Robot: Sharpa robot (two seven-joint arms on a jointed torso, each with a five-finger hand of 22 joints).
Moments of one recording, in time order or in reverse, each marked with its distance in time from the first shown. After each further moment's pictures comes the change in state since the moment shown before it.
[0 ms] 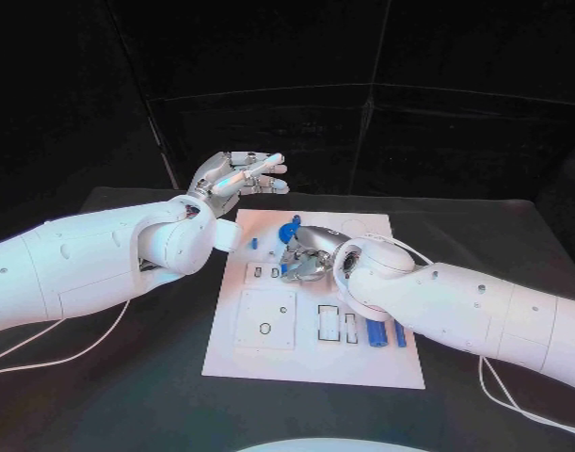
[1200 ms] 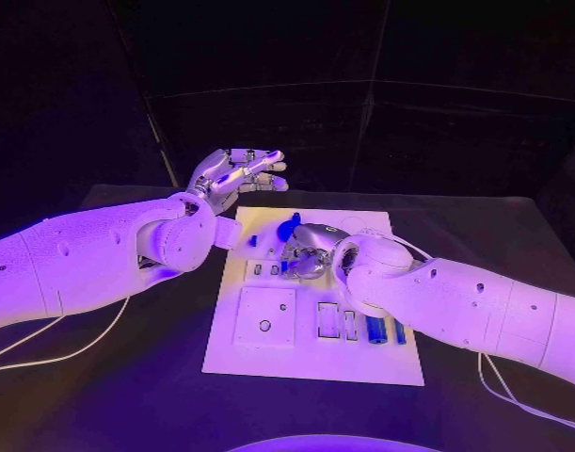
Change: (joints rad) left arm 0.000 -0.001 0.000 -0.003 0.000 0.005 -0.002; left_hand 0.000 0.000 0.000 0.000 0.000 0.000 0.000 -0.001 0.000 0.000 0.000 0.000 0.000 0.000 0.000 0.000 0.000 0.000 0.000 0.000 0.000 0.000; right arm 0.001 0.003 0.003 0.001 -0.062 0.028 -0.013; right_hand -0.012 -0.012 0.006 -0.007 0.000 -0.014 0.009 -0.008 -0.006 -0.011 0.011 -0.012 0.000 0.000 0.000 -0.004 0.000 0.000 -0.004 0.004 -0.007 -0.009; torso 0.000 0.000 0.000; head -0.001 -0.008
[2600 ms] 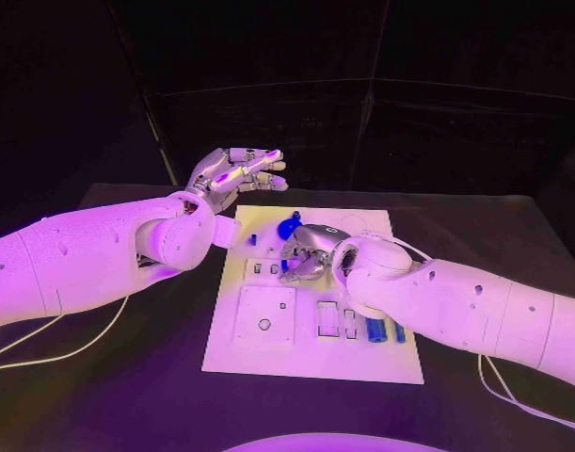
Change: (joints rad) left arm 0.000 0.000 0.000 -0.001 0.000 0.005 -0.006; left_hand 0.000 0.000 -0.003 -0.003 0.000 0.004 0.004 0.000 -0.001 0.000 0.000 0.000 0.000 0.000 0.000 0.000 0.001 0.000 0.000 0.000 0.000 0.000; right arm -0.007 -0.001 -0.004 0.002 -0.015 -0.020 -0.022; right_hand -0.073 -0.079 -0.129 0.063 -0.015 -0.198 0.056 -0.076 -0.002 -0.156 0.052 -0.116 -0.137 0.002 0.041 -0.020 0.000 0.000 -0.043 0.043 -0.043 -0.082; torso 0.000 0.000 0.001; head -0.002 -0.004
